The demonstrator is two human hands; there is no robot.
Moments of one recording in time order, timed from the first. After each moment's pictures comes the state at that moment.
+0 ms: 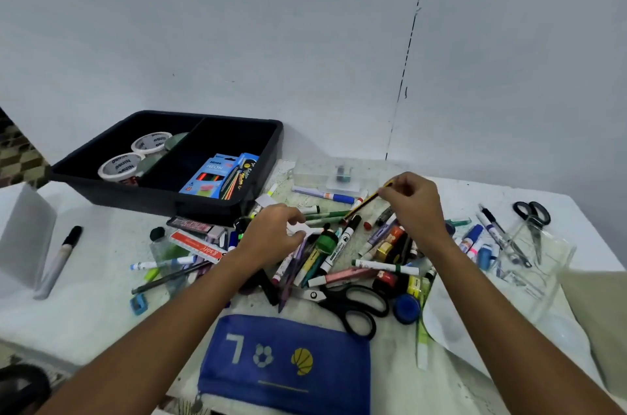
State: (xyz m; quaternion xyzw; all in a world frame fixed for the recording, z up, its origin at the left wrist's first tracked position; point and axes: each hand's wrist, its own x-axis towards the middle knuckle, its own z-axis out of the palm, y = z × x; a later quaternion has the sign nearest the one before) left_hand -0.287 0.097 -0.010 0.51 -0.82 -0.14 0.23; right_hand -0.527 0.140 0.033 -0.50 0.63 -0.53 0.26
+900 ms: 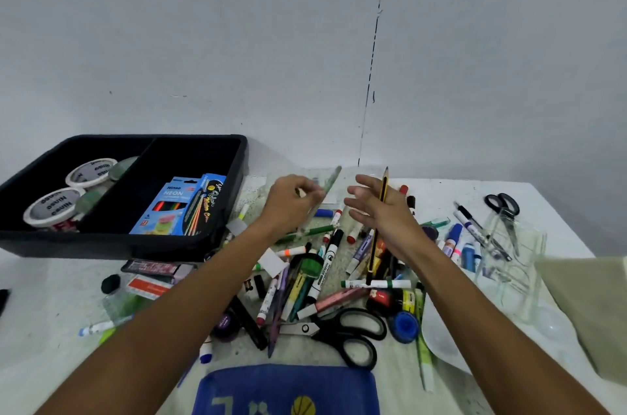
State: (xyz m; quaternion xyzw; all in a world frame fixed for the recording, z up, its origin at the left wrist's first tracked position) left_hand -0.358 0.032 0.030 0.45 -0.73 -0.37 0.34; right_hand -0.517 0.115 0.031 -0.39 0.56 -0.56 0.48
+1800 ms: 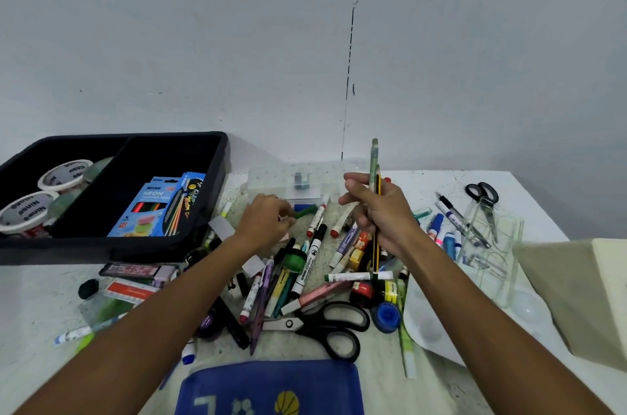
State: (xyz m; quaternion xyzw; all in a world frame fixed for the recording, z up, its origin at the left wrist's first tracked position) left_hand -0.347 0.016 -0.021 0.47 -0.85 -0.16 0.17; right_hand -0.533 0.125 0.032 -0.32 0.54 -0.61 0.48
